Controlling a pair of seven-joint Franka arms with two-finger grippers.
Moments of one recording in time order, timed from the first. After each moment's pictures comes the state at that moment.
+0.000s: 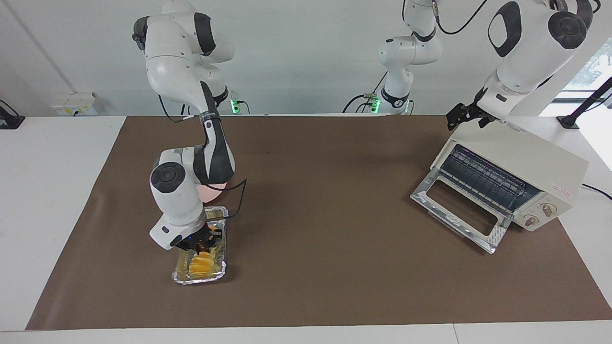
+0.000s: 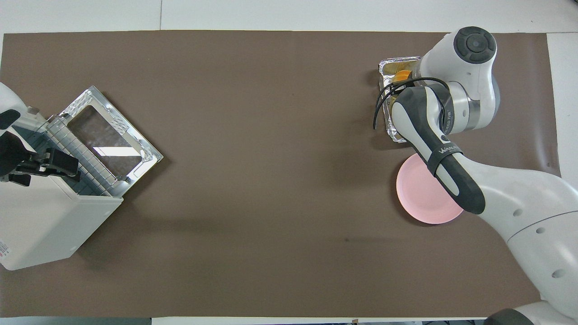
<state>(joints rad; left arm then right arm) 0.01 -0.05 -0.05 -1.73 0.00 1.45 -0.04 0.11 0.62 0.00 -1.50 -0.07 2.22 0.04</state>
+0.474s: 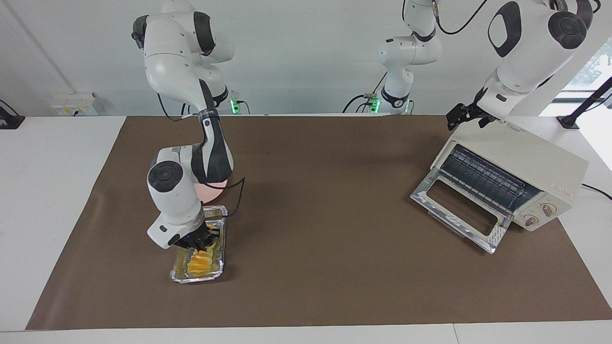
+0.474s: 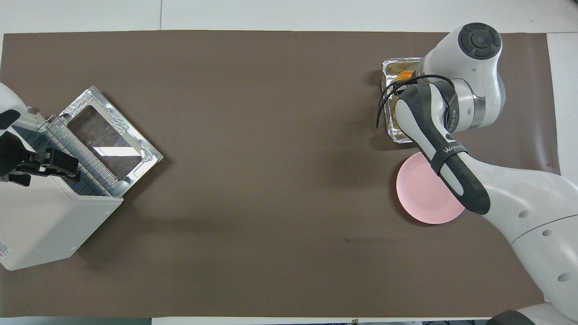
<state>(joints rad) 0.01 -0.05 -0.05 -1.73 0.00 1.45 -0.04 0.11 0.62 0.00 -1.47 -0.07 2.15 0.04</state>
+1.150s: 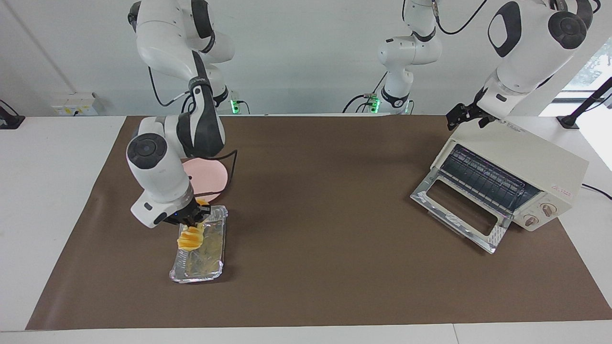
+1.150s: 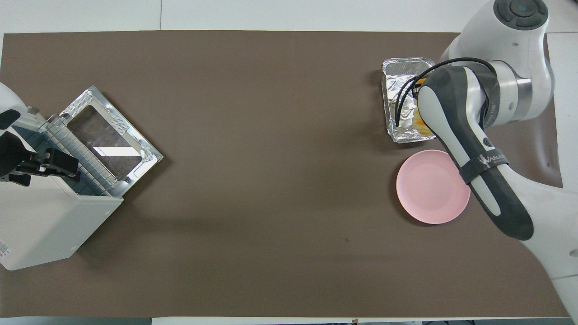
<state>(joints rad) 0.01 -0.05 -0.05 -1.73 0.00 1.45 -0.04 0.10 0.45 0.00 -1.45 -0.07 1.85 0.03</state>
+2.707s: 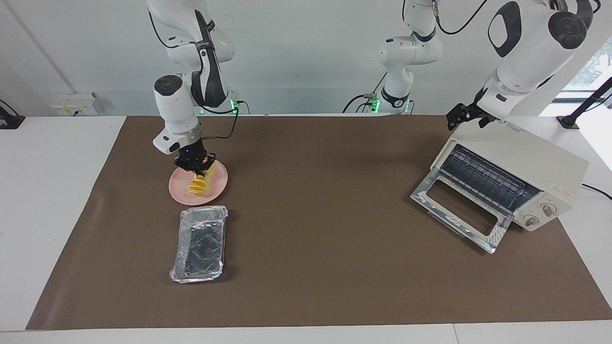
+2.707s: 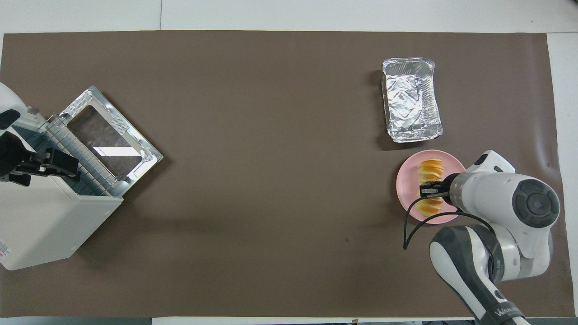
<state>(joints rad) 0.01 -0.05 -0.05 -1.73 0.00 1.45 -0.04 0.07 -0.14 0.00 -2.54 -0.04 2.53 0.03</state>
